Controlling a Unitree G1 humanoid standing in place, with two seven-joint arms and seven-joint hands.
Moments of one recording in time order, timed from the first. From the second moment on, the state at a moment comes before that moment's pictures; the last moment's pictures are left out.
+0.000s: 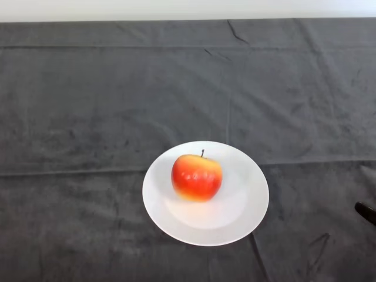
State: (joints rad) left arm -0.45 0.83 0.65 1.09 0.10 -0.49 0.93; right arm -0.01 -0.36 0.05 0.27 0.58 -0.14 -0.63
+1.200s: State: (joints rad) left arm -0.45 0.83 0.64 1.13 0.06 -0.48 0.94; right arm -0.01 -0.36 0.06 0.27 0.59 -0.14 -0.63
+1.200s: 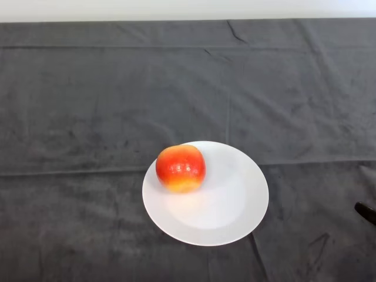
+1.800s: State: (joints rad) left arm -0.45 0.83 0.60 1.14 0.05 -0.48 0.94; right arm -0.01 -0.36 0.06 0.27 0.59 -0.14 -0.63
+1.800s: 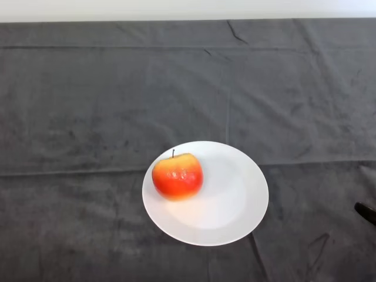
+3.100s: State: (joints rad) left arm -0.45 0.83 0.59 1.14 0.02 -0.48 0.94; right arm -0.01 -0.36 0.06 0.27 0.59 -0.14 -0.63
